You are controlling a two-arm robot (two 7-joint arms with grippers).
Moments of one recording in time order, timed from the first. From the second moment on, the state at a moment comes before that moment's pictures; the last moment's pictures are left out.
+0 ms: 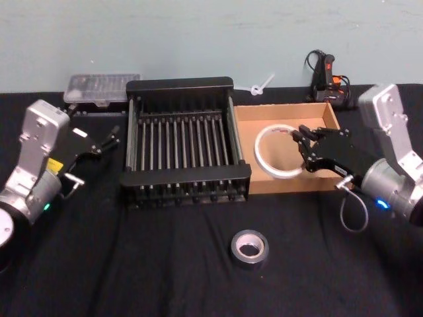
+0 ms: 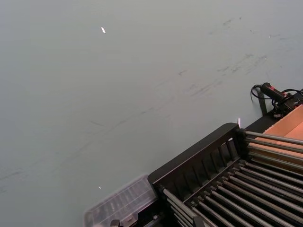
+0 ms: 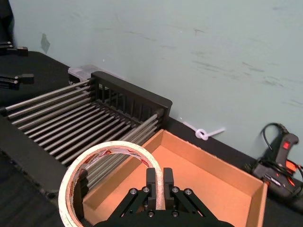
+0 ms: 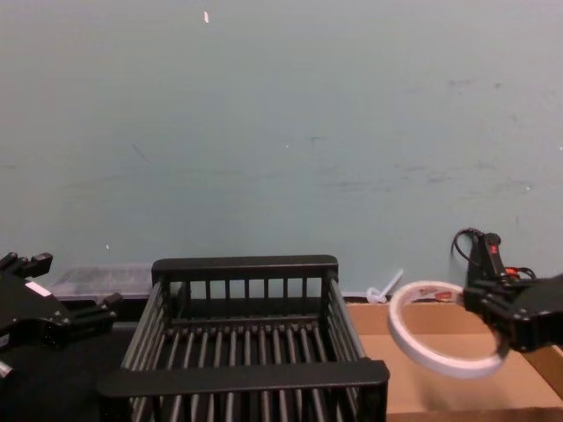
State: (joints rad) left arm -0.20 0.60 0.45 -1.41 -0.25 -0.12 0.03; right arm 0.18 0.45 -0.31 -1.53 0.25 0.11 0.38
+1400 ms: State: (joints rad) left arm -0.20 0.60 0.45 -1.41 -0.25 -0.12 0.03; right arm 0.52 0.22 -0.49 -1.16 0.09 0.09 0.42
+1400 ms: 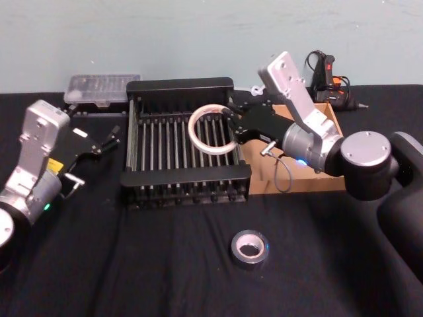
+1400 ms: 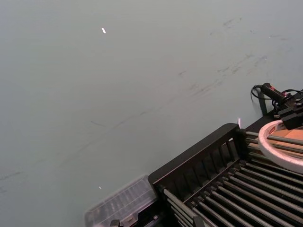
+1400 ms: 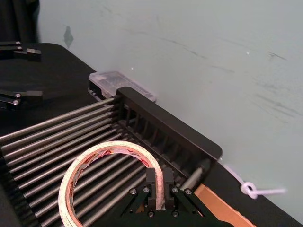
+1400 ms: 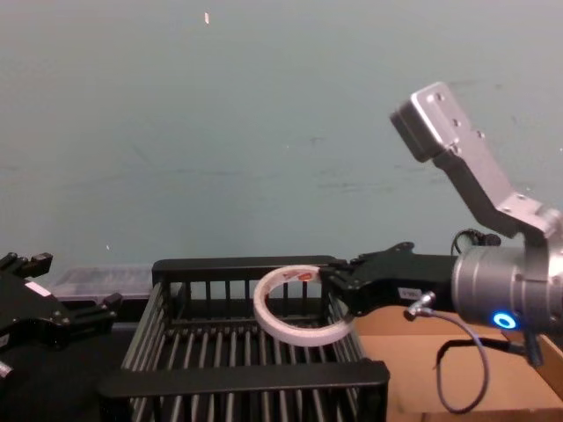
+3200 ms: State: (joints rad) left arm -0.20 0.60 0.45 -1.41 -0.25 -0.12 0.03; right arm 0.53 0.20 -0.50 -1.13 0.08 0.08 0.43
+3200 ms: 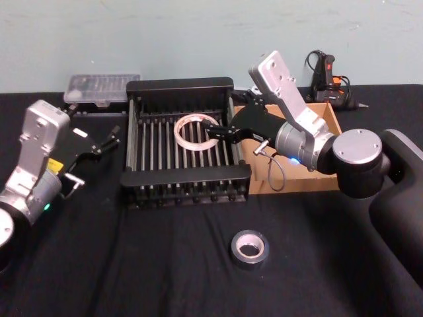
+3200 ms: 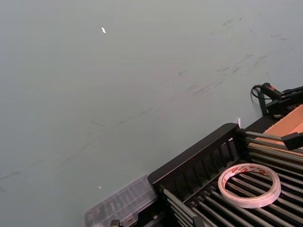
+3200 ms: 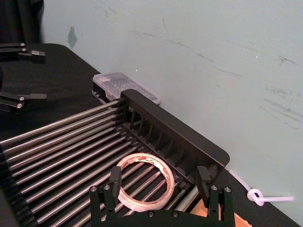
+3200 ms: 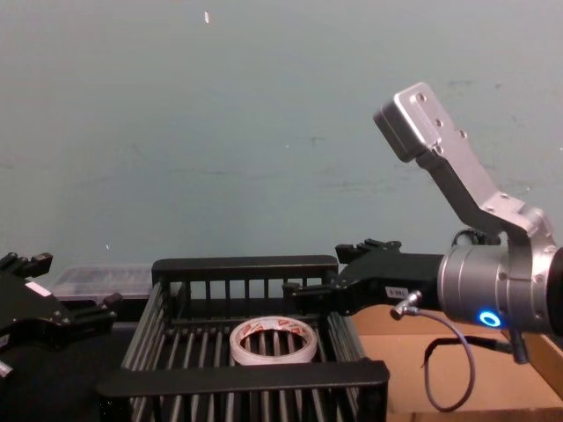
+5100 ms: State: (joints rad) left arm -0.20 0.60 0.45 -1.41 -0.25 -0.12 0.03; right arm 0.06 0.56 -0.37 -1.72 0.37 0.34 0.48
